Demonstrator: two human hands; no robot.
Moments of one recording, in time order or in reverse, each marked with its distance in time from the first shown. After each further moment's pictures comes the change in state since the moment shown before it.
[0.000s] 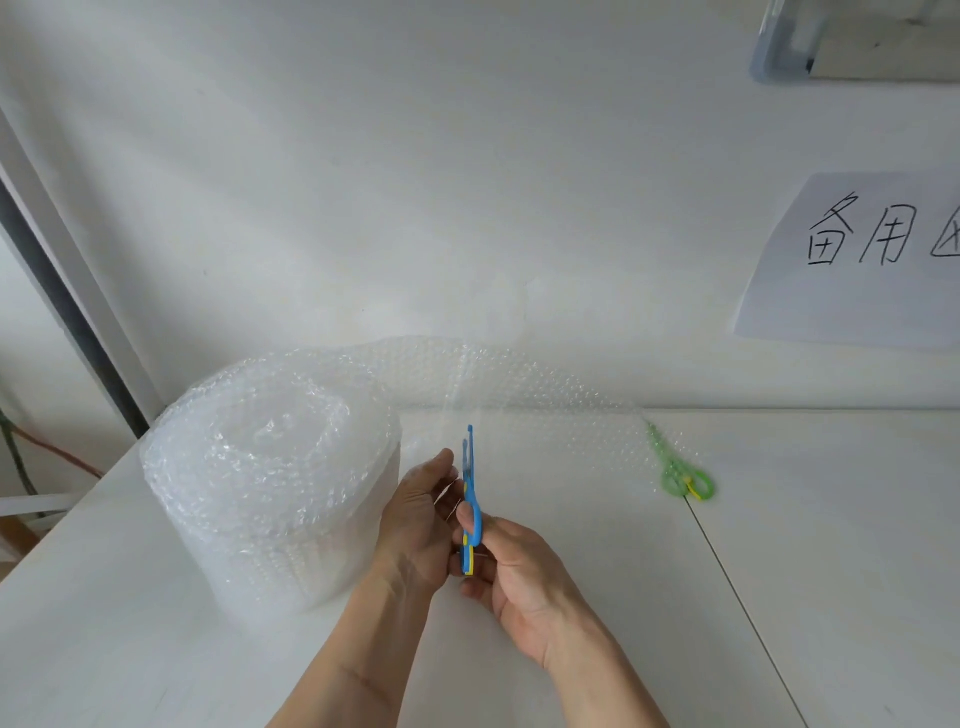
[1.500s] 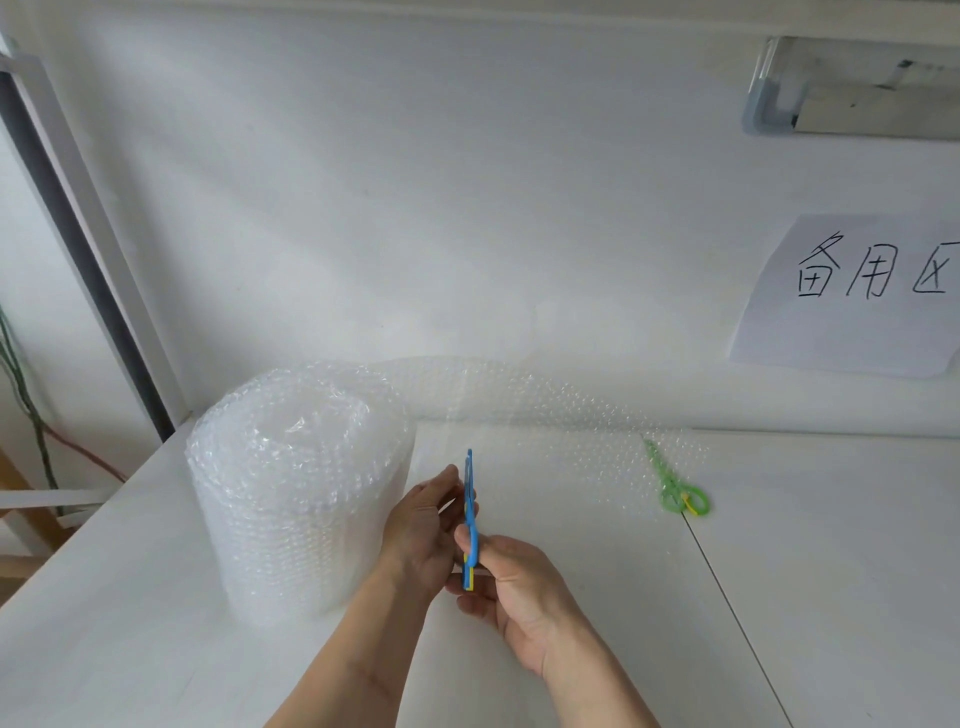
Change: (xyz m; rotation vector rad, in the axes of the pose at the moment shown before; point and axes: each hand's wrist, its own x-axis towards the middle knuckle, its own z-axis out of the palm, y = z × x) left_hand -0.018 0.005 -0.003 -0.048 0.028 0.105; right_hand -0.014 0.005 0.007 -0.096 0.072 0.032
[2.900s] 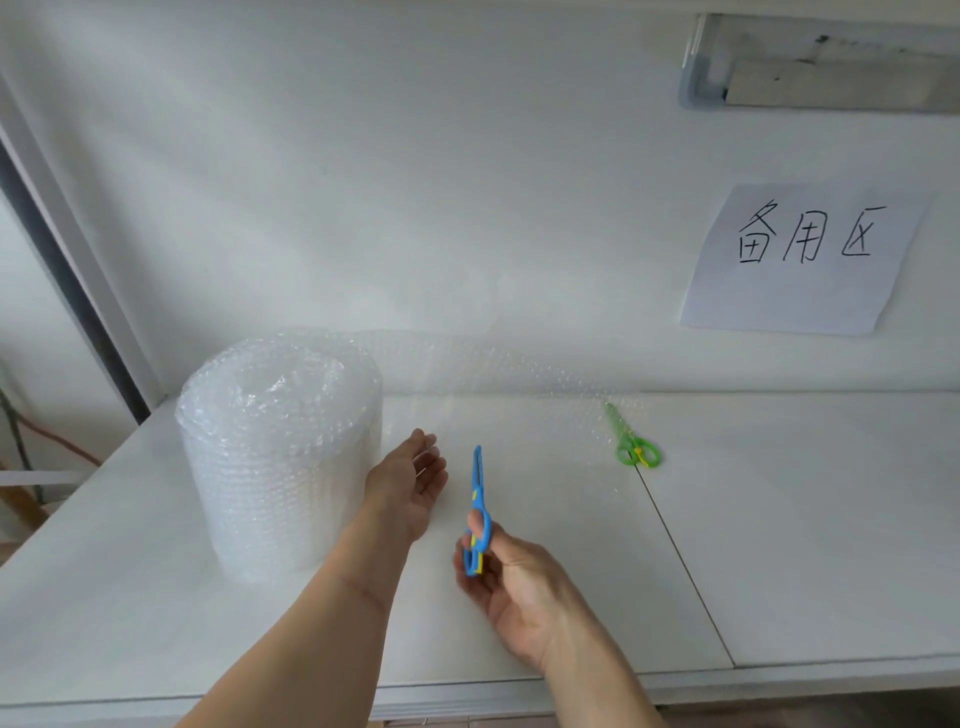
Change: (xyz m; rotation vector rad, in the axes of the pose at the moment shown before) left_hand 0.002 -0.007 0.010 0.107 0.070 0.049; right_hand -0.050 0.008 -0.023 0.402 0.061 0.116
